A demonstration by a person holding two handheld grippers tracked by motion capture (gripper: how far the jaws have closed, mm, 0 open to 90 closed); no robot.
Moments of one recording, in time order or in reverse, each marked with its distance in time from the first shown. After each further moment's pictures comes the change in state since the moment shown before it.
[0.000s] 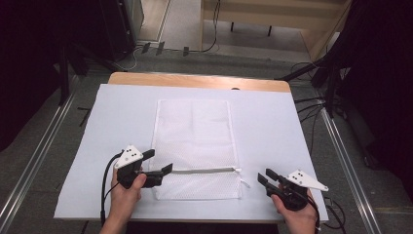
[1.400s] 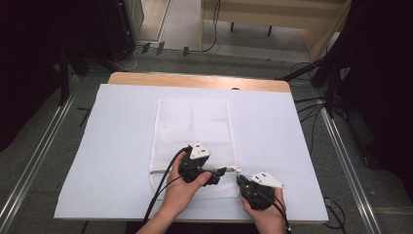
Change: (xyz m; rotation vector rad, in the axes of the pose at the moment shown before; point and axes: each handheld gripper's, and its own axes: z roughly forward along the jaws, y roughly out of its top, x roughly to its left) left arm -0.101 0.034 0.112 0.209 -0.103 0.077; right arm 0.063 -0.011 0.052 0.156 -0.128 0.008
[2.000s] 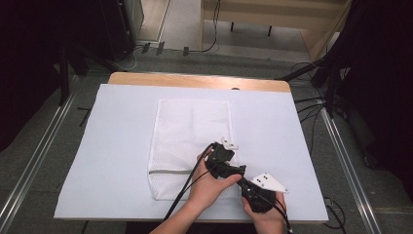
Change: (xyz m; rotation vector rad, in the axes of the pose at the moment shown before) left arm -0.034 0.030 0.056 0.164 0.075 -0.060; right arm 0.006 0.003 -0.012 -0.094 0.051 -0.039
